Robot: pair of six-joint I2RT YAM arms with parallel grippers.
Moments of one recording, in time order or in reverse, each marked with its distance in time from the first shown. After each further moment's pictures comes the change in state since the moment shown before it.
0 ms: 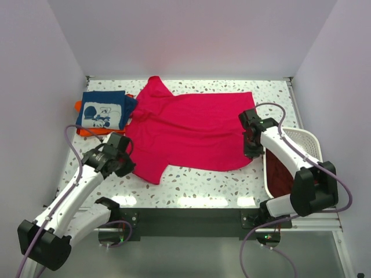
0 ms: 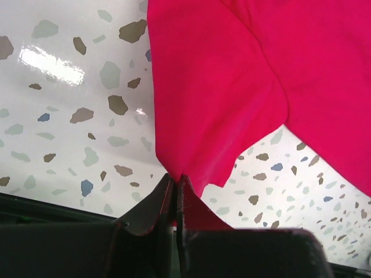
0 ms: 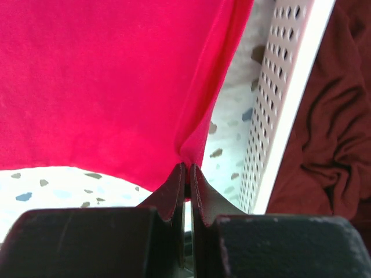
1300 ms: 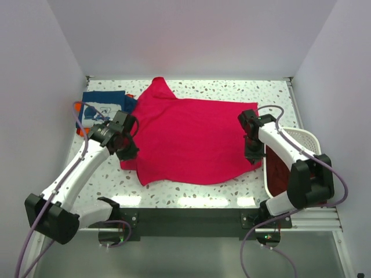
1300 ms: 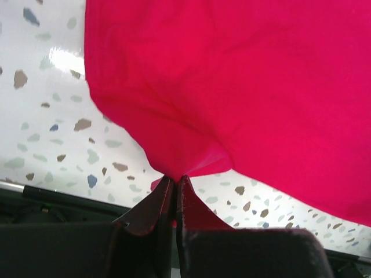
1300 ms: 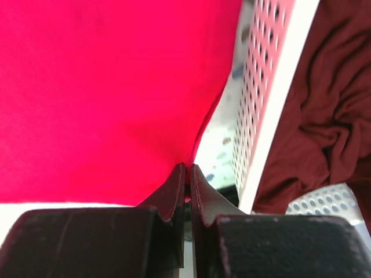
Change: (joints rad) left arm 0.000 0.204 0.300 -0.159 0.011 0.073; right arm -0.008 0.031 0.016 -0.166 -0.014 0.059
